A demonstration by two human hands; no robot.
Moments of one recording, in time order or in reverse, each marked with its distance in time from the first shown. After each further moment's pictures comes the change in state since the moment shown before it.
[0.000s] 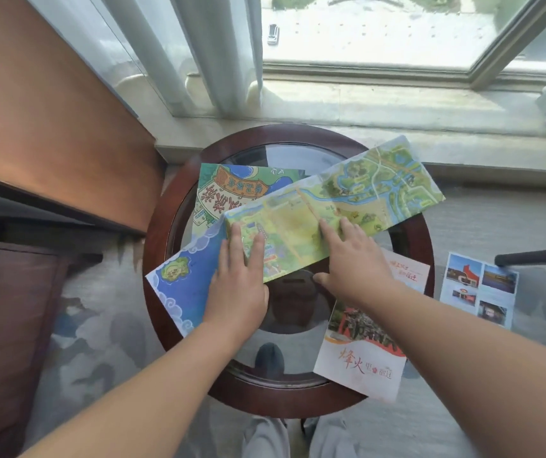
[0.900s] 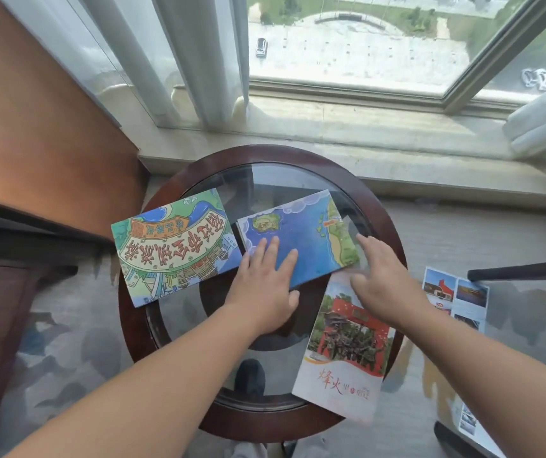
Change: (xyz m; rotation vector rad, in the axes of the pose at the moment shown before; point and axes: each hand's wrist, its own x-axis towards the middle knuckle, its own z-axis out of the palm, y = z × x) left_hand 0.046 0.047 0.001 0.209 -0.190 0.253; right_hand -0.018 0.063 -0.024 0.402 0.093 0.107
